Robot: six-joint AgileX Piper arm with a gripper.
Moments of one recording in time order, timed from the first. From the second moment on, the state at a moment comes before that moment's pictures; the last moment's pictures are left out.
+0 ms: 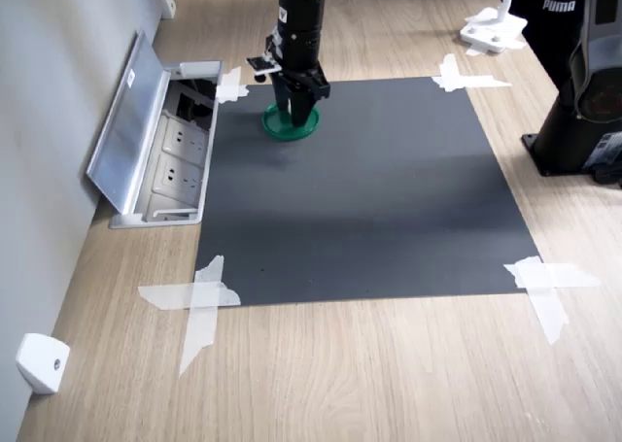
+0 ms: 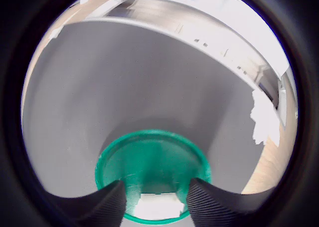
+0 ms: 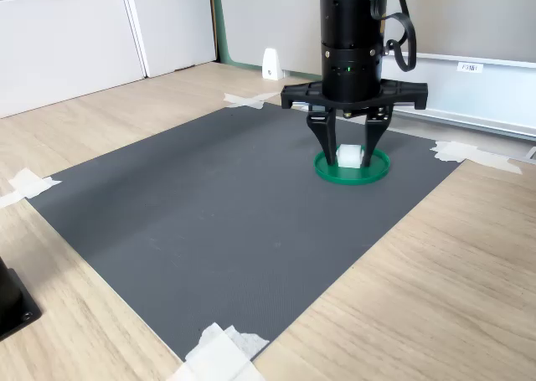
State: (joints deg) arm -17.6 108.4 -73.8 6.5 42.4 -48.0
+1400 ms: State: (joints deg) arm -15.5 19.2 -27.5 19.5 27.7 -20.3
